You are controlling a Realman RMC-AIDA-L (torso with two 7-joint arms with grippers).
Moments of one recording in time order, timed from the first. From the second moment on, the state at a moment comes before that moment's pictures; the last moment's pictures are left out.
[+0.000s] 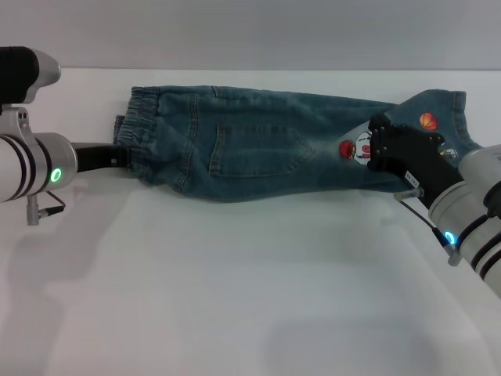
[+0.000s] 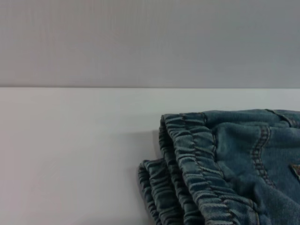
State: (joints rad) left arm -0.36 -2.06 -1.58 -1.17 2.60 -0.65 0.15; right arm 0.29 2.08 1.01 0.71 -2.65 -0.64 0.15
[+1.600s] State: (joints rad) left arm -0.13 -2.06 -1.55 -1.81 2.49 -0.75 0.15; right arm 0.43 2.09 1.01 0.63 -2.65 -0.53 0.19
